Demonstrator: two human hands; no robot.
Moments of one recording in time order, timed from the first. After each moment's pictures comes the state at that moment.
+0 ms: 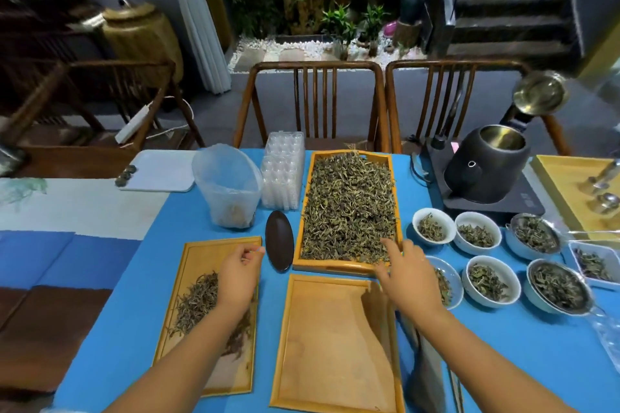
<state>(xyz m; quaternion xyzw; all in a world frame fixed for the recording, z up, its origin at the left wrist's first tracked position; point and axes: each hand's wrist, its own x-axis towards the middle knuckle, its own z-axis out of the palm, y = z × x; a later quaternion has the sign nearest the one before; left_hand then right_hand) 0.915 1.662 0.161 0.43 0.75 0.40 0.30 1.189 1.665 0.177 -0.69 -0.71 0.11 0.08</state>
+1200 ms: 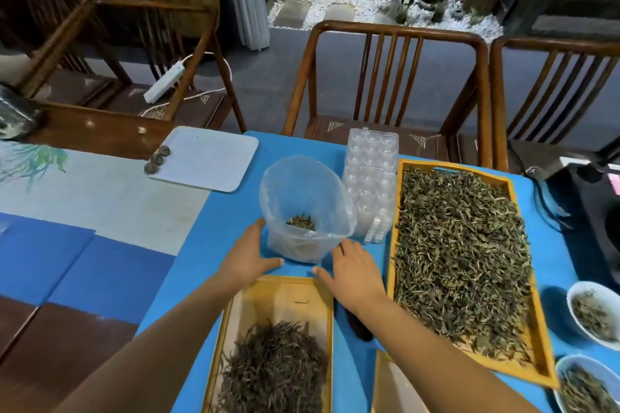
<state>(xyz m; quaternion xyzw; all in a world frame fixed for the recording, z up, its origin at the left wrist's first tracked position) 0.725 1.822 0.072 0.56 0.74 0.18 0.33 0.940 1.827 0.096 -0.54 -0.82 0.18 -0.02</state>
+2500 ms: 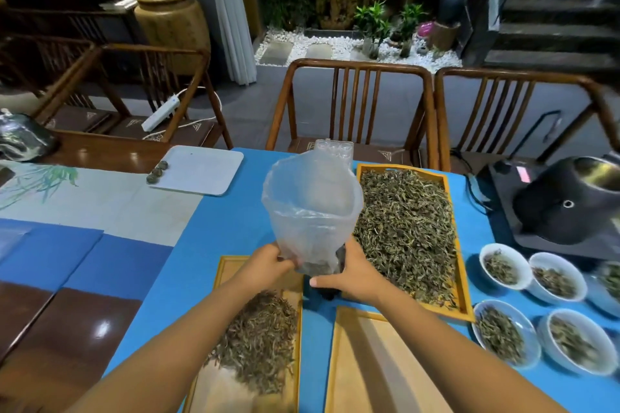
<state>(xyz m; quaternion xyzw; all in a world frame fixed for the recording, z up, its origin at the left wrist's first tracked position) 0.826 1.743 0.159 0.59 0.66 0.21 0.42 1.019 1.757 0.153 -0.50 -0.62 0.56 0.24</state>
